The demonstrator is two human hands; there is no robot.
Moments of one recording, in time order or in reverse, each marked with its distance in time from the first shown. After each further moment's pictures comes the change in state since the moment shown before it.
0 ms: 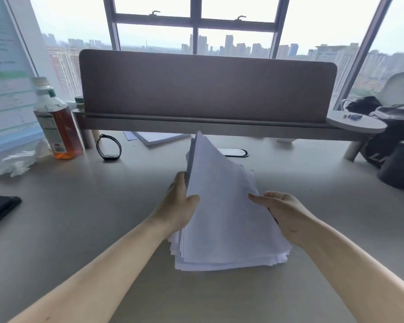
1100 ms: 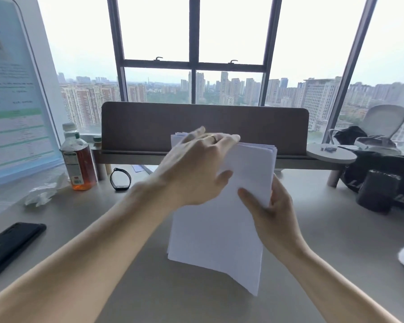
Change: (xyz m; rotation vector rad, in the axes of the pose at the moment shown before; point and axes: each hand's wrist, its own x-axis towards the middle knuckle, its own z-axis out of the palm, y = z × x) left_hand -0.061 0.172 -0.070 0.809 0.237 0.897; right_hand -0.120 -0.068 0.029 0.125 0.149 -0.917
